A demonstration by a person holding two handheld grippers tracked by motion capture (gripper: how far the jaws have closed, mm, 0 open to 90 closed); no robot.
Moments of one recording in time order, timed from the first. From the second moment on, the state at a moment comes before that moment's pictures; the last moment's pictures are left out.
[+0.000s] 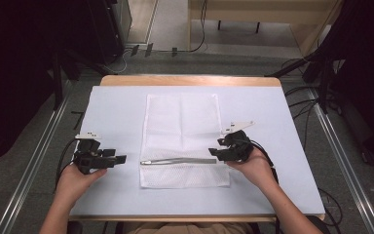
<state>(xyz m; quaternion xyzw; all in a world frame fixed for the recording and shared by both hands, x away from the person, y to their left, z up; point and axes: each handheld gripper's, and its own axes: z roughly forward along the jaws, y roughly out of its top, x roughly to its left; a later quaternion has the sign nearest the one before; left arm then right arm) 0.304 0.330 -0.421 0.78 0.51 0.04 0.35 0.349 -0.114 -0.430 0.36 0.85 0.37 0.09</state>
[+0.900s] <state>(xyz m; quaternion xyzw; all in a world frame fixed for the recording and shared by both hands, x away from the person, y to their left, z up) 0.307 0.328 -0.424 0.79 0.51 0.04 0.35 0.353 -0.046 -0.415 0.30 0.88 0.37 0.06</state>
